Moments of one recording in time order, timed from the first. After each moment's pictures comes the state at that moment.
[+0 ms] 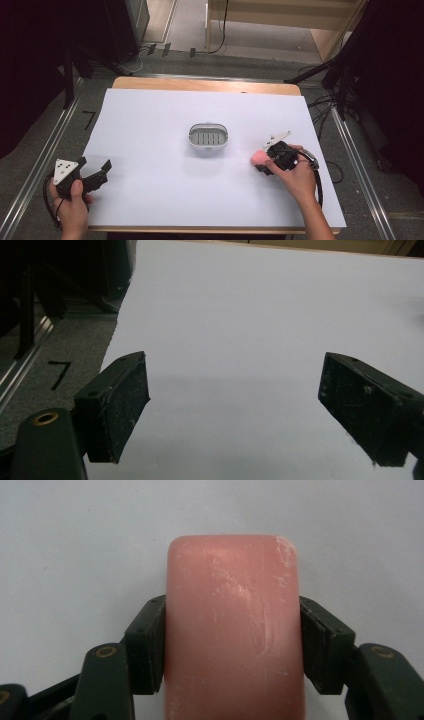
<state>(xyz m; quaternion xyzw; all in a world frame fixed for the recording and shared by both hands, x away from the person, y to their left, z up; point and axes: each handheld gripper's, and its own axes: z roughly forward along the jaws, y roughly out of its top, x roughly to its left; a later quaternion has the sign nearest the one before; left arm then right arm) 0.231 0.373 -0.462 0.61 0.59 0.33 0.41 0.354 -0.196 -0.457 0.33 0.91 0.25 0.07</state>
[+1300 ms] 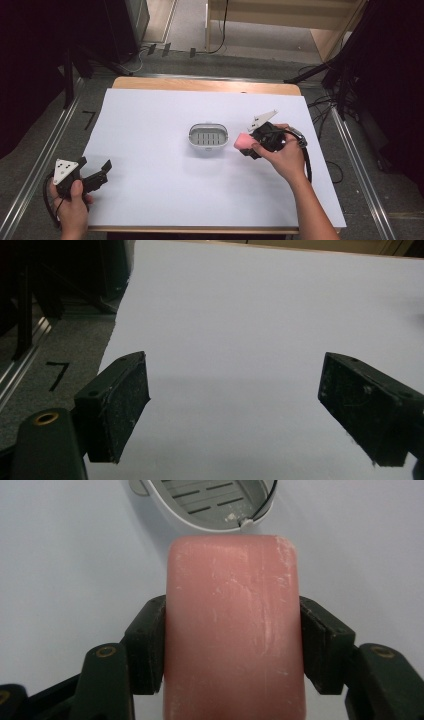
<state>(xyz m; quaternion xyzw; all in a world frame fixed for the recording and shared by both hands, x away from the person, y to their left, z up) 0.231 0.373 -0.462 0.62 0.58 0.33 0.42 0.381 -0.148 -0.399 0.23 0.92 0.30 0.07</state>
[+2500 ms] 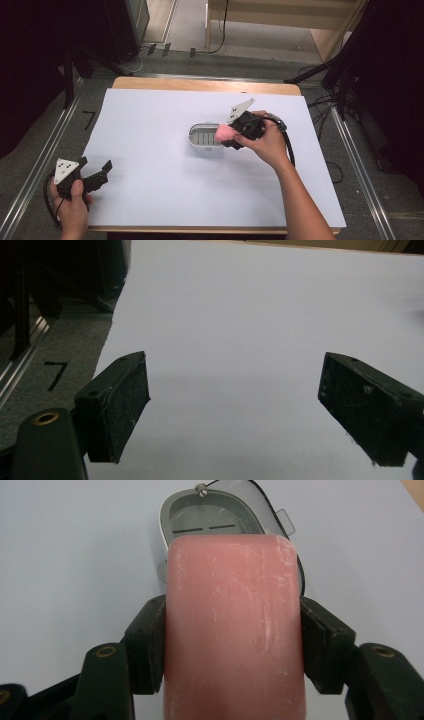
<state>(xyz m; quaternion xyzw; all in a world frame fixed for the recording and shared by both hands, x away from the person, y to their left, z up) 0.232 0.372 -0.462 0.62 0.58 0.33 0.42 0.407 -0.094 -0.384 0.14 0.94 0.31 0.07</state>
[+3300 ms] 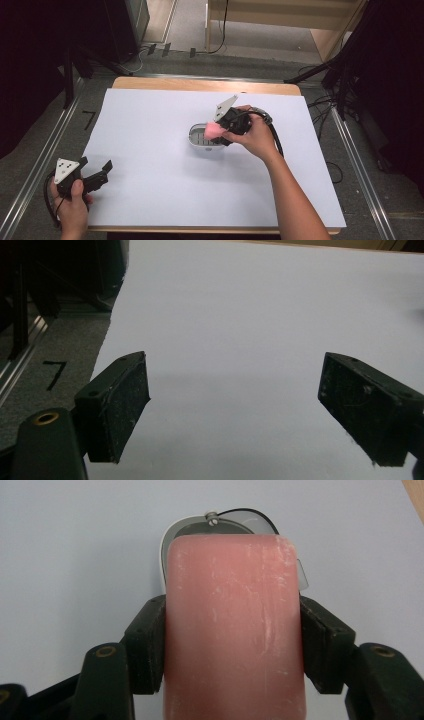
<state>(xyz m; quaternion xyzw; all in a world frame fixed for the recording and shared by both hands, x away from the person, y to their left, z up) 0.232 0.373 -0.462 0.62 0.58 0.32 0.41 0.423 -0.060 -0.385 0.07 0.95 0.31 0.07</state>
